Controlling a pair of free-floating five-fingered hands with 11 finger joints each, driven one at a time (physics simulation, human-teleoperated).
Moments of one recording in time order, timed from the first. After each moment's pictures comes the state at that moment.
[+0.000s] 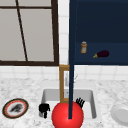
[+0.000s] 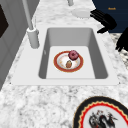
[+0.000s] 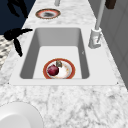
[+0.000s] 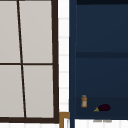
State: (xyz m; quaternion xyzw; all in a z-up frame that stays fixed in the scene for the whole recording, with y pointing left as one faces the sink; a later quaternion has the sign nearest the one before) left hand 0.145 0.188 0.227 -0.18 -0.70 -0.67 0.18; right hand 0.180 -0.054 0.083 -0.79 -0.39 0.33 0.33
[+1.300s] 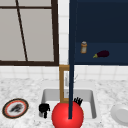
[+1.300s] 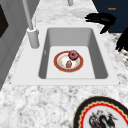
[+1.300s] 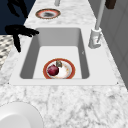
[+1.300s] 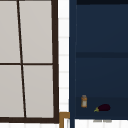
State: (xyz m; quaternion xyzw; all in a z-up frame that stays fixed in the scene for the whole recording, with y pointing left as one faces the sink) left hand 0.145 0.188 0.227 -0.18 -0.70 -0.67 0.18; right hand 0.192 -0.049 0.123 -0.66 -0.40 0.46 0.44
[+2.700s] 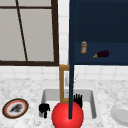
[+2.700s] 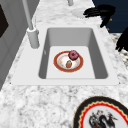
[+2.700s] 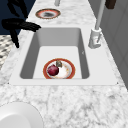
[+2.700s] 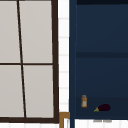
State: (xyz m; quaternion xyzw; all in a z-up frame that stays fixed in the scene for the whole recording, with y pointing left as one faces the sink) left hand 0.145 0.188 0.227 -0.18 -0.70 -0.67 0.18; right hand 0.202 -0.082 0.173 -0.56 -0.47 0.53 0.43
